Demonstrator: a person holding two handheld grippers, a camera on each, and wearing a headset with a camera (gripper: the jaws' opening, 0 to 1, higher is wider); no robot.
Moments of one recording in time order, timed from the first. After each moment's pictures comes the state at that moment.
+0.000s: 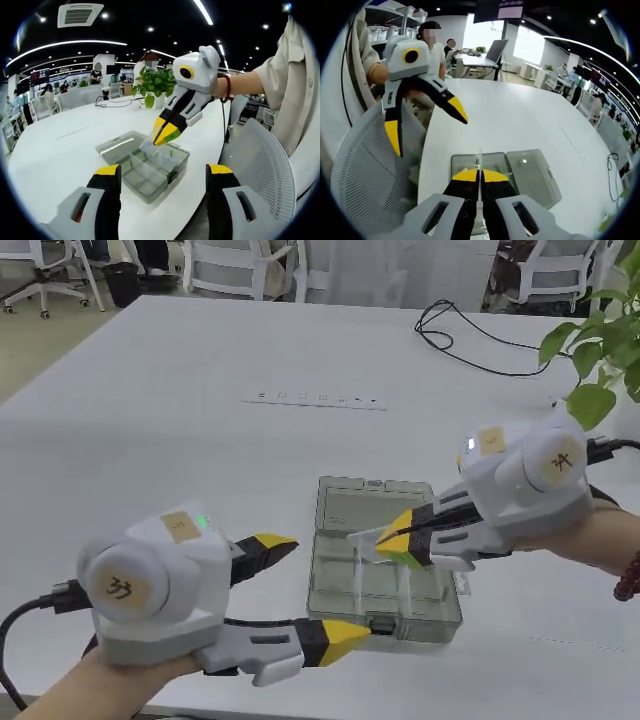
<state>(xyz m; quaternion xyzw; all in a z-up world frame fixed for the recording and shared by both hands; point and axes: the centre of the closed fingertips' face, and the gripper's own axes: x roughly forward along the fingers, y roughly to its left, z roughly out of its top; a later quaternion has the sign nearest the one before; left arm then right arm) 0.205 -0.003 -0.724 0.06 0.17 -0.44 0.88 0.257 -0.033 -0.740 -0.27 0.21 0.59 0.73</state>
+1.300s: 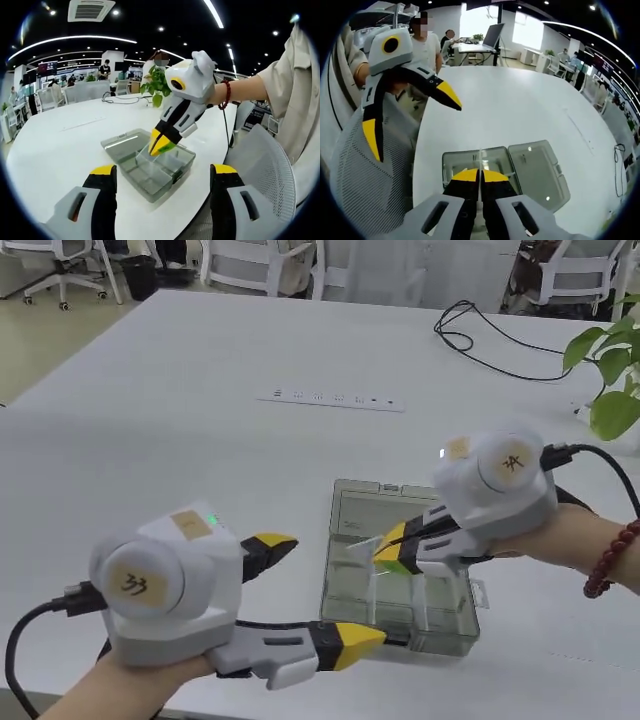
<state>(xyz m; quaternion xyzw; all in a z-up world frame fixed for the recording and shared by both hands) 0.215 0.006 -0.727 0.03 0.18 -0.41 0.89 0.271 -0.017 -0.768 -0.28 0.28 0.59 0.71</state>
